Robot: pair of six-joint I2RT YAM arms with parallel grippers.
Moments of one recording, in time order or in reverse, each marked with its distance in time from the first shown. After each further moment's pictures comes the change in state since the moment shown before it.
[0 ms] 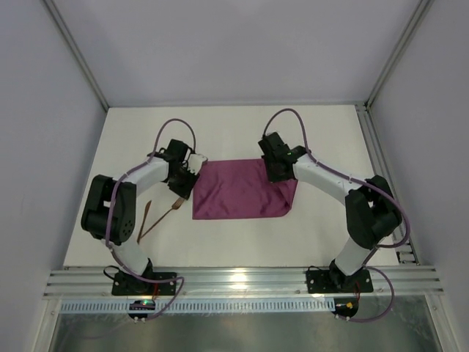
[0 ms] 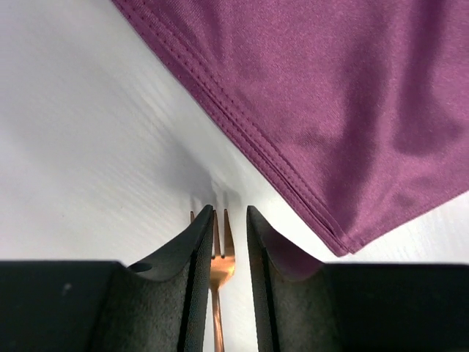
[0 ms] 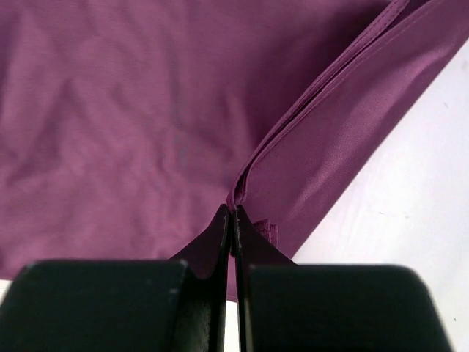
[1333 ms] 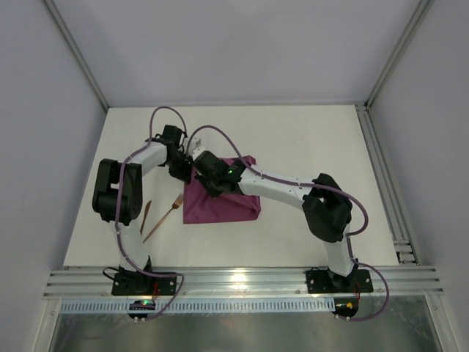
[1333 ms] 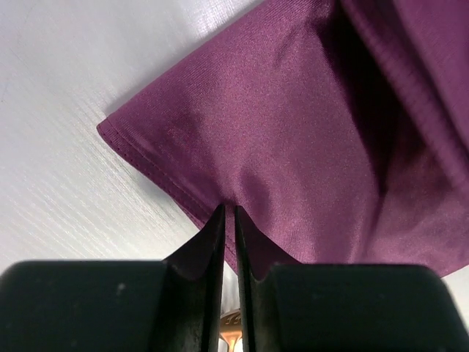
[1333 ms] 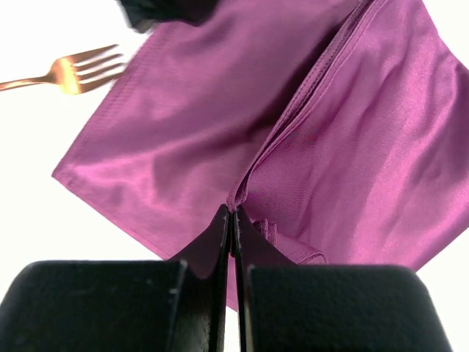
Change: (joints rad) left arm 0.102 0.197 0.226 0.016 0.115 -0.128; right arm 0.436 0.310 0.398 0.073 -0.073 -0.149
